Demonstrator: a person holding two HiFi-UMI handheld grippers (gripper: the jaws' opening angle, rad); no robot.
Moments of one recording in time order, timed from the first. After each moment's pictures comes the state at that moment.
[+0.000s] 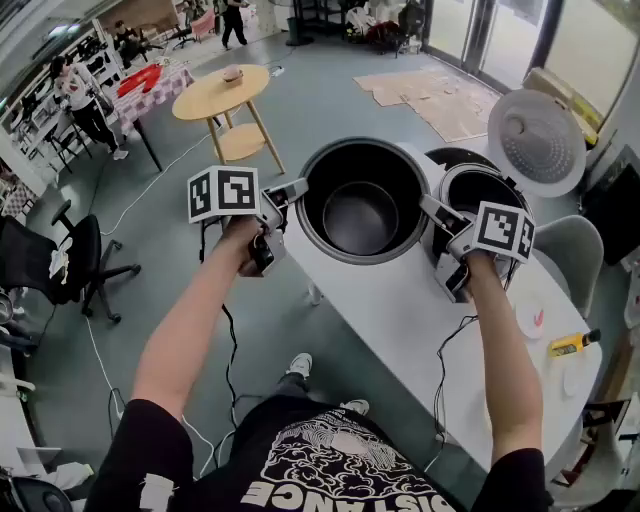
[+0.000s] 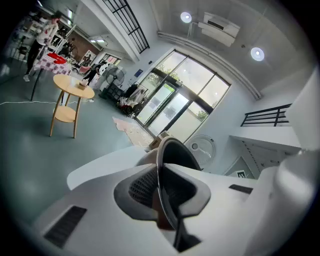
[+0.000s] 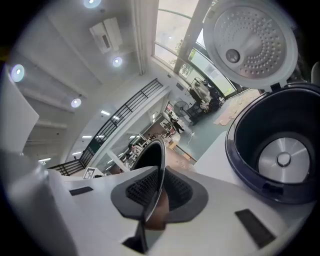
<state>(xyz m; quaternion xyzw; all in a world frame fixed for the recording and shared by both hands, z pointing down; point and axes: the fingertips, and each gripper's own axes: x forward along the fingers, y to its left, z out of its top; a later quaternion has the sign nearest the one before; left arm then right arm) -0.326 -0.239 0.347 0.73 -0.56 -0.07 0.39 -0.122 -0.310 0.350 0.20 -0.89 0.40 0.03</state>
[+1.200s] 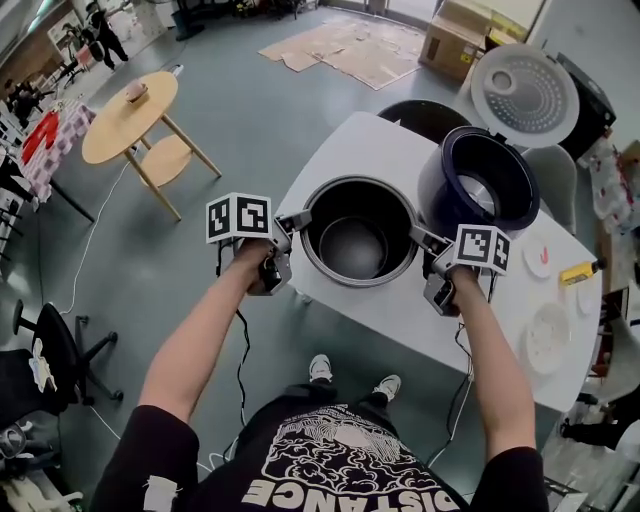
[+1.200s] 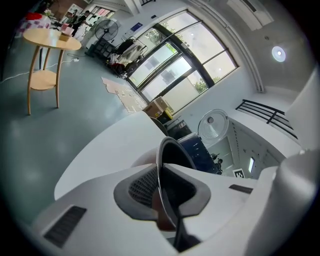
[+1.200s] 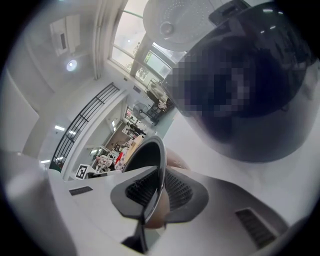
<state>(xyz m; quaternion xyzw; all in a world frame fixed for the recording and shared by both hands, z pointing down) -0.403 -0.350 0.522 0.75 -0.40 0.05 0.52 -0.187 -0.346 0.528 0.39 -0.76 0.51 0.06</state>
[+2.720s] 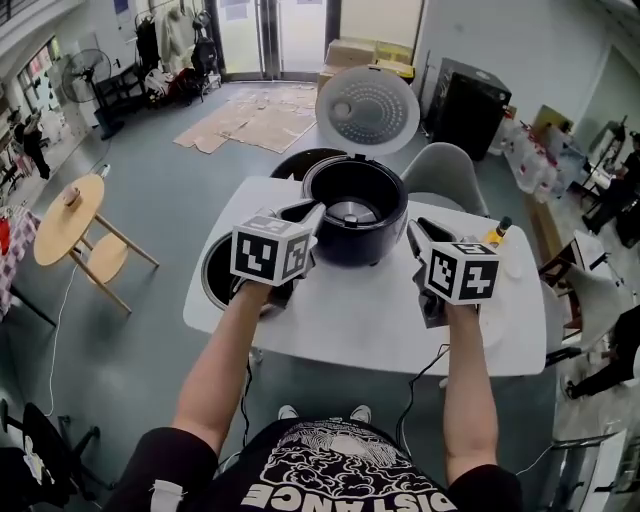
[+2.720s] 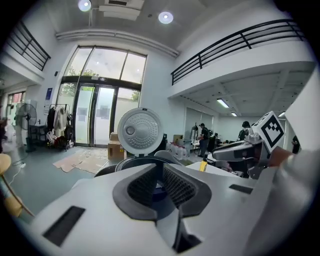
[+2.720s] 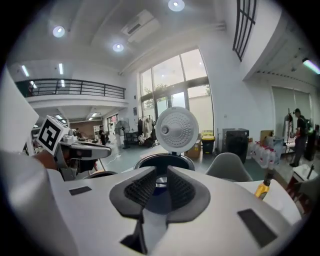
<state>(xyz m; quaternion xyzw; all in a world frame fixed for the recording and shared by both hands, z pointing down) -0.101 -0.295 0.313 0.93 -0.35 0.12 0.09 0.059 -0.237 0.321 0.63 -0.75 0.15 0.10</state>
